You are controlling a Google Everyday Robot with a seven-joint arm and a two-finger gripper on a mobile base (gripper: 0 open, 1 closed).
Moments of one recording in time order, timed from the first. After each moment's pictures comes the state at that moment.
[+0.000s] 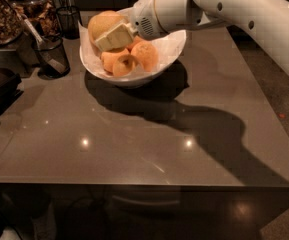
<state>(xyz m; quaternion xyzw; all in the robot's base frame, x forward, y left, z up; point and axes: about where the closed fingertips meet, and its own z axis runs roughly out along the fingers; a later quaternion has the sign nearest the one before) 0.645 0.059 0.989 -0.48 0.70 0.24 0.48</state>
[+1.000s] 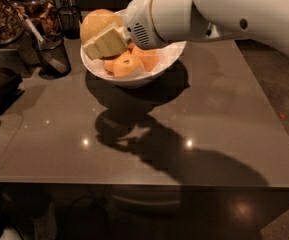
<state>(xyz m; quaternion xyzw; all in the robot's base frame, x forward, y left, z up) 0.562 0.064 1.023 -0.45 0.71 0.18 0.51</state>
